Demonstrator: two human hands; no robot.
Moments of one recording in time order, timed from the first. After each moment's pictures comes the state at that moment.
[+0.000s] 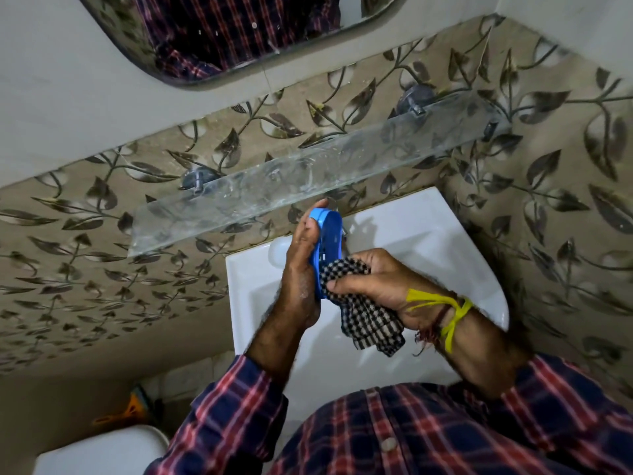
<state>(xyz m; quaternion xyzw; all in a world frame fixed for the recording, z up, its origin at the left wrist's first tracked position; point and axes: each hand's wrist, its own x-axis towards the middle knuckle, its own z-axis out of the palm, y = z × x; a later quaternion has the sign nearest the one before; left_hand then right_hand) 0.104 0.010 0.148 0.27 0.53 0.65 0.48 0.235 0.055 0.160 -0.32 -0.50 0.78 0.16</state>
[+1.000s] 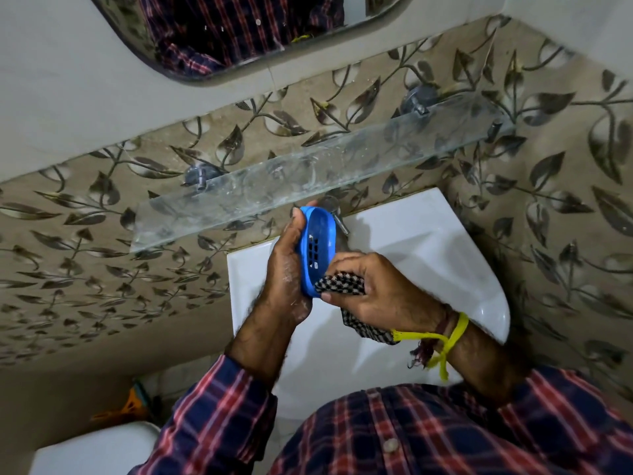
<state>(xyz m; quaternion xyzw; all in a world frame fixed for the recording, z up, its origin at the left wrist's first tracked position) 0.095 0.006 0.170 0.14 0.51 0.64 0.55 0.233 0.048 0.154 -0.21 -0.79 0.52 0.24</state>
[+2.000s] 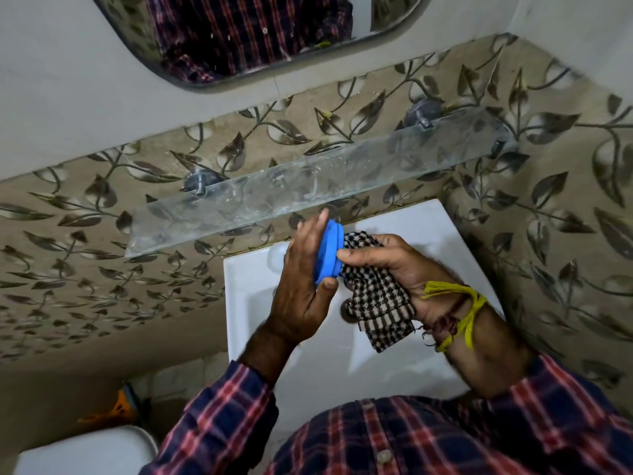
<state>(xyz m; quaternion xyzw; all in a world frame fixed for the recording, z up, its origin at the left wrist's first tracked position) 0.081 0.001 0.119 0.67 0.55 0.49 0.09 0.236 0.081 0.182 -0.23 -0.38 0.88 0.15</state>
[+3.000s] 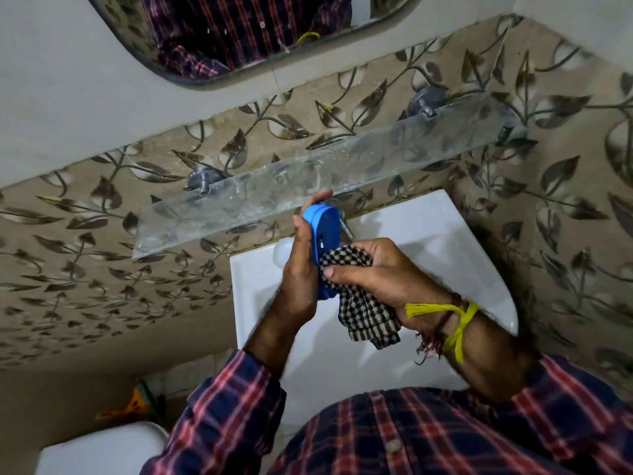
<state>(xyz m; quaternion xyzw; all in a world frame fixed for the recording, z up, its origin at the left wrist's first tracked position) 0.094 0.015 0.156 0.40 0.52 0.62 0.43 0.221 0.058 0.178 -0.32 -0.54 0.75 0.22</state>
